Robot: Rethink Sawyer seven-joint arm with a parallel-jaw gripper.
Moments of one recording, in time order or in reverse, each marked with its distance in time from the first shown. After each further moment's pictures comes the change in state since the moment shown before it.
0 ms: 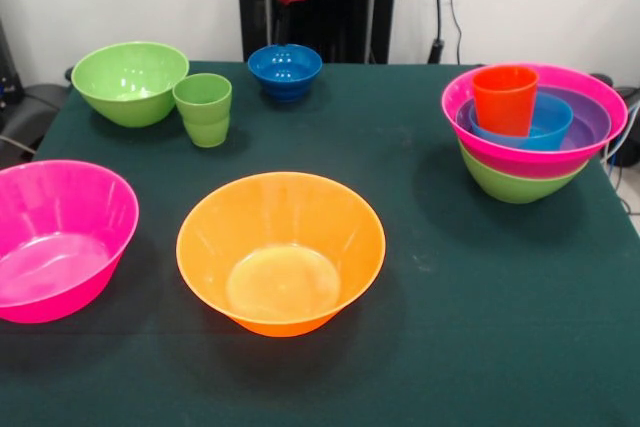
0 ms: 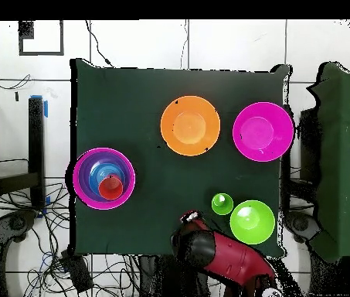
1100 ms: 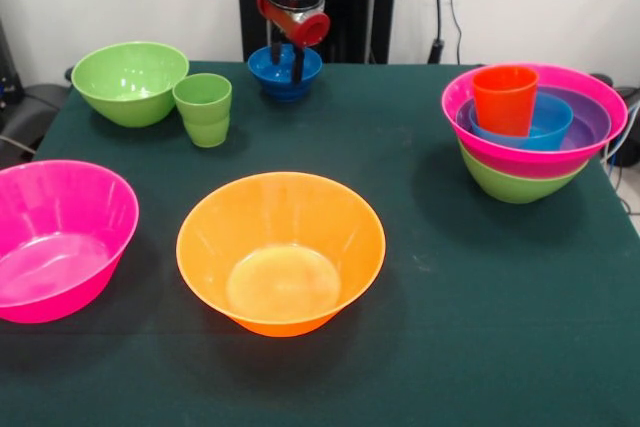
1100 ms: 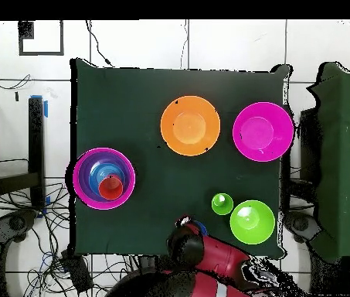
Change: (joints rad) arm 0.000 0.227 0.005 0.004 0.001 -0.224 0.000
